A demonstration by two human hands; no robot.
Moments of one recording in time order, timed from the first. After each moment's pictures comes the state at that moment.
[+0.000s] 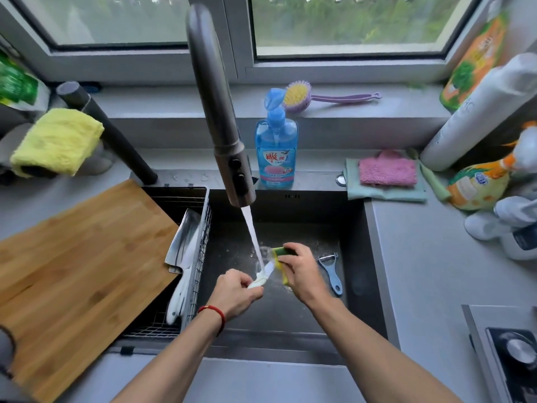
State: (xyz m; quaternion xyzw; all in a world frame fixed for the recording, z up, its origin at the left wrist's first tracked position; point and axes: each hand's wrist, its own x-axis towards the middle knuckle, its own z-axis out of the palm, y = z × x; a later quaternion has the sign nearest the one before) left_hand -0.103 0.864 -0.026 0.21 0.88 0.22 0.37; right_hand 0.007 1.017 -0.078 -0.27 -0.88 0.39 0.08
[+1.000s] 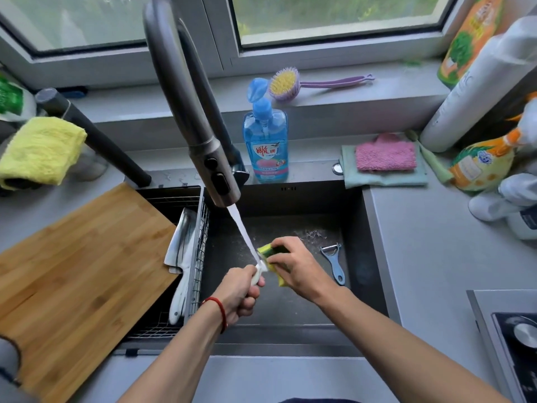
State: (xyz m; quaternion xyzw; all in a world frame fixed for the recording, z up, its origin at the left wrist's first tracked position) left_hand -0.097 0.881 -0.031 -0.08 0.73 0.39 0.56; right_hand 0.012 1.027 -0.066 -0.13 -0.91 0.38 0.09
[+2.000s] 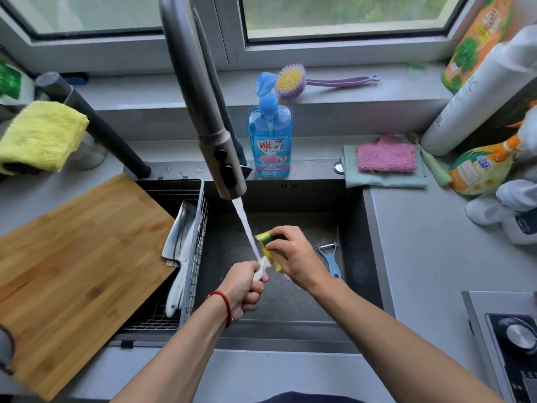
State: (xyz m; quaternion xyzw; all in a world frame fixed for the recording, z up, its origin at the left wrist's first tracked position) left_hand -0.090 0.888 -0.022 -0.13 0.67 0.42 0.60; right_hand -0.003 1.029 -0.059 -0.15 -0.91 0.36 0.10
